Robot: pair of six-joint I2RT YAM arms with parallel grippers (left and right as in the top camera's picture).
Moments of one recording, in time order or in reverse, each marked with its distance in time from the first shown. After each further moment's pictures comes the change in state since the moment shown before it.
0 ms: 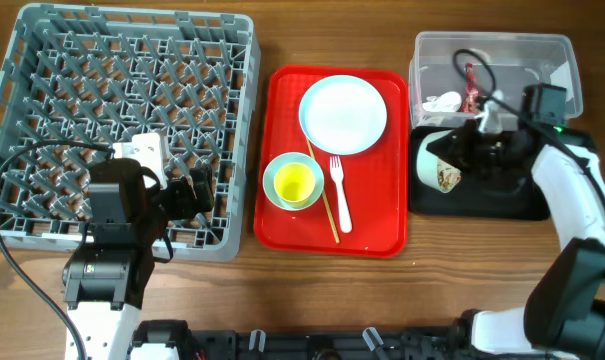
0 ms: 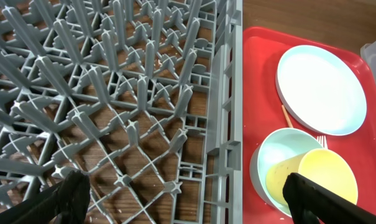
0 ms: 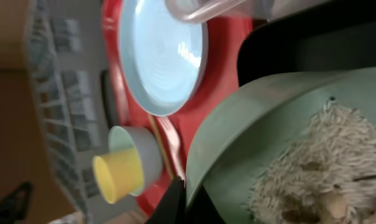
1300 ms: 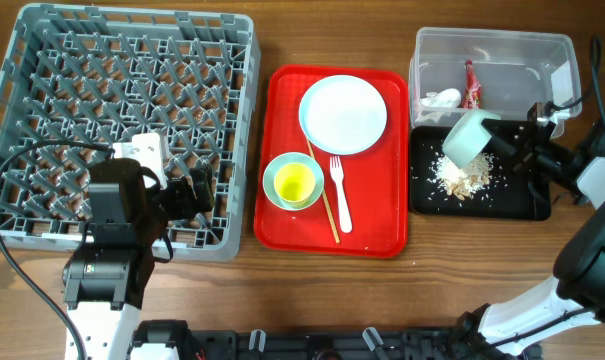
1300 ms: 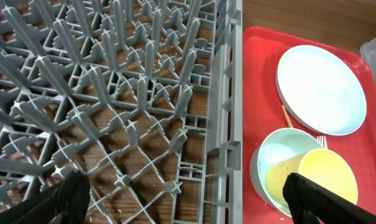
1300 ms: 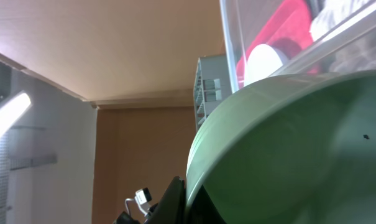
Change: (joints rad) left arm 0.000 0.000 0.000 0.000 0.000 0.000; right arm -0.324 0.248 -0.019 0.328 -0.669 0.178
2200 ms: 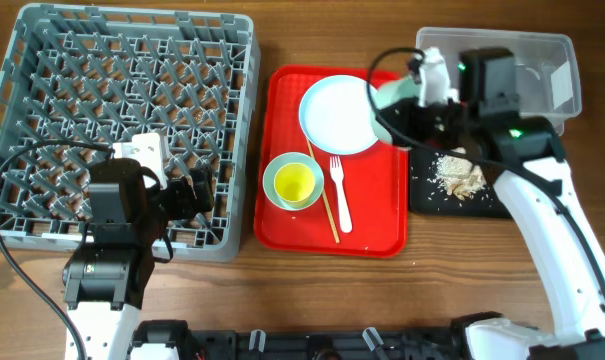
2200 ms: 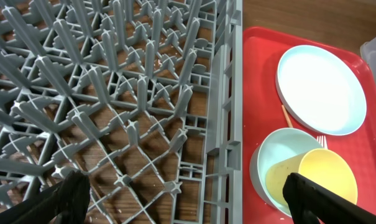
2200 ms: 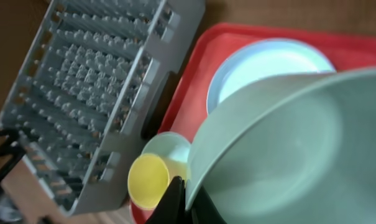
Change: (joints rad) left arm 0.000 0.000 0.000 0.000 0.000 0.000; right arm 0.808 -0.435 0.285 -0.328 1.025 -0.217
